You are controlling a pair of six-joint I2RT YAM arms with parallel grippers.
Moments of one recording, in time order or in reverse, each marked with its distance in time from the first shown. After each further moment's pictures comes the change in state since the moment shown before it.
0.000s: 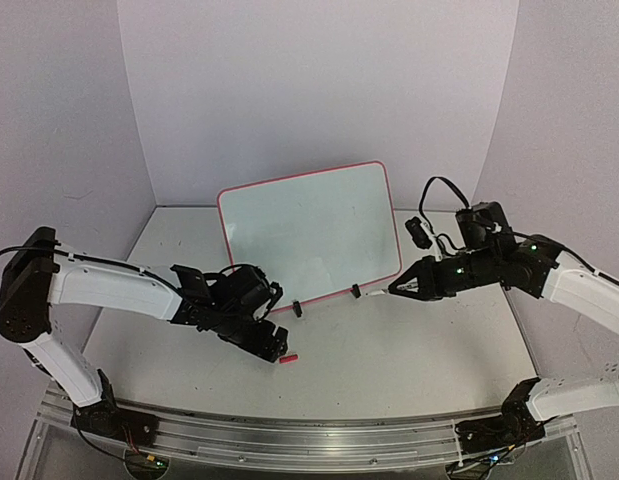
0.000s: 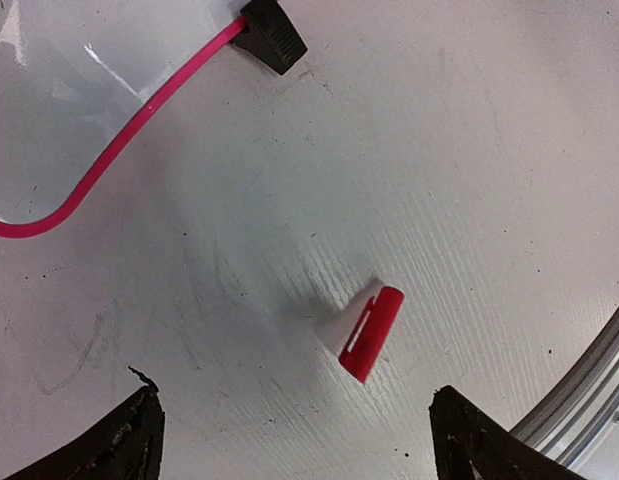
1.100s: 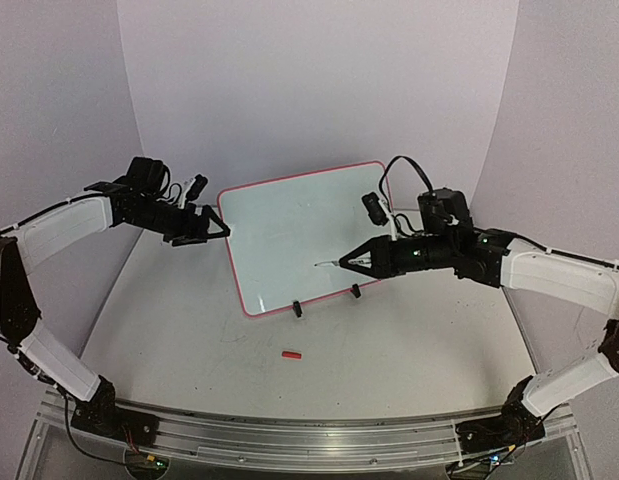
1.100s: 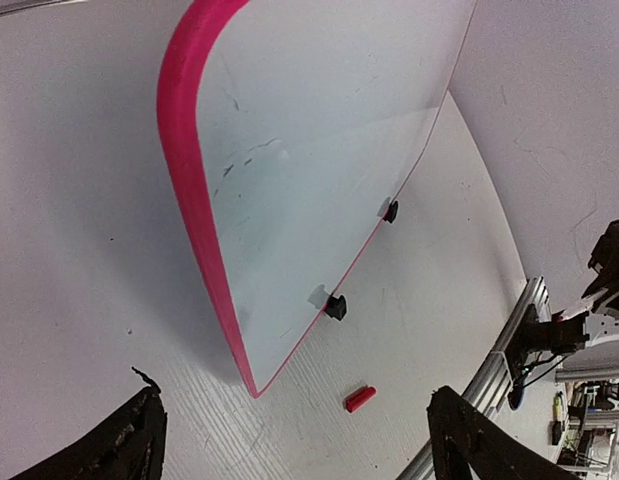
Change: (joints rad) left arm 0.753 -0.123 0.295 -0.143 0.659 0.353; right arm 0.086 0.249 0.077 0.421 -0.076 0.028
